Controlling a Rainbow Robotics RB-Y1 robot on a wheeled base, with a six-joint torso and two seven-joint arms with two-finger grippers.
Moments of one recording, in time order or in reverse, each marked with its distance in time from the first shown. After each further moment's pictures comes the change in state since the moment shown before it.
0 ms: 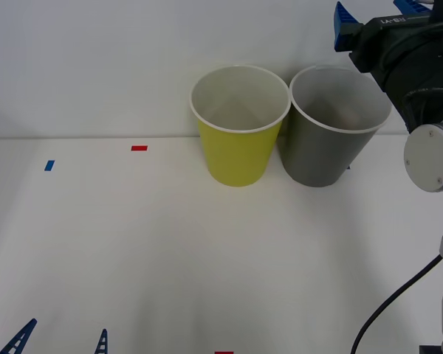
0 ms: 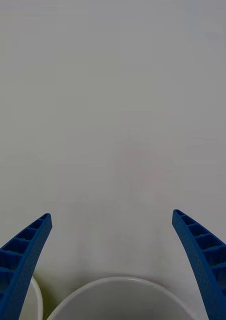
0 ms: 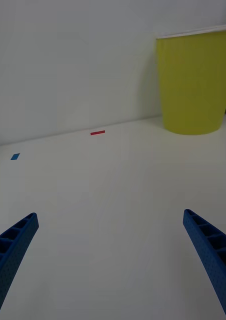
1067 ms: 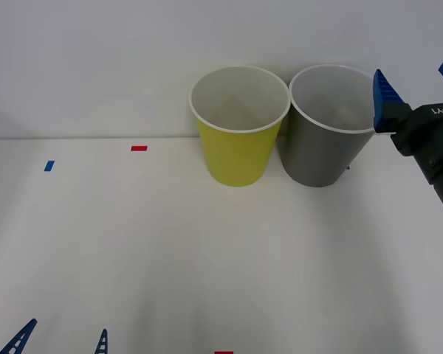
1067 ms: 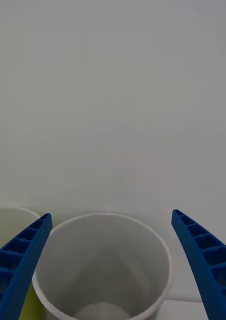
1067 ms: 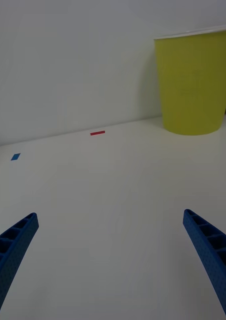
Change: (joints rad) right arm 0.529 -0.025 0.008 -0.349 -0.051 -0.169 -0.017; left arm 0.000 0.000 0.000 0.000 0.000 0.000 0.000
